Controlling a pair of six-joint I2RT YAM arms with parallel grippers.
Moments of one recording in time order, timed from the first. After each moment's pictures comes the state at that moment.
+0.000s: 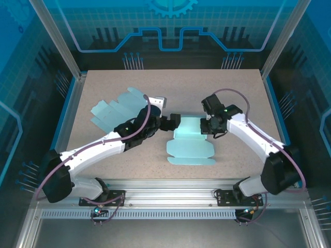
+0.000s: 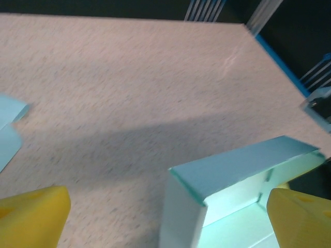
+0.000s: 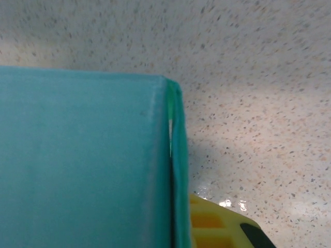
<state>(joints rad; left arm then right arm) -0.77 1.34 0.98 -0.17 -0.25 -0.50 0.44 1.47 1.15 -0.95 0.03 0.42</state>
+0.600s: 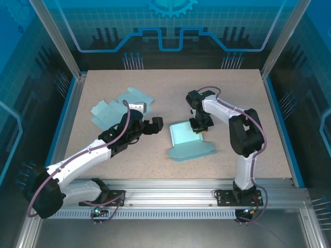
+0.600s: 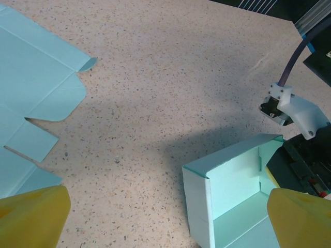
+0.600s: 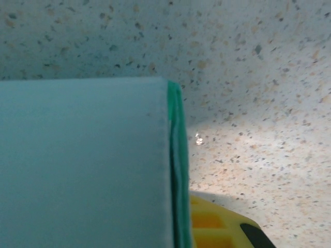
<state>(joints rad) -0.63 1.15 0.79 -0.21 -0.18 -0.58 0.45 2.00 1.52 -1.18 0.06 0.27</state>
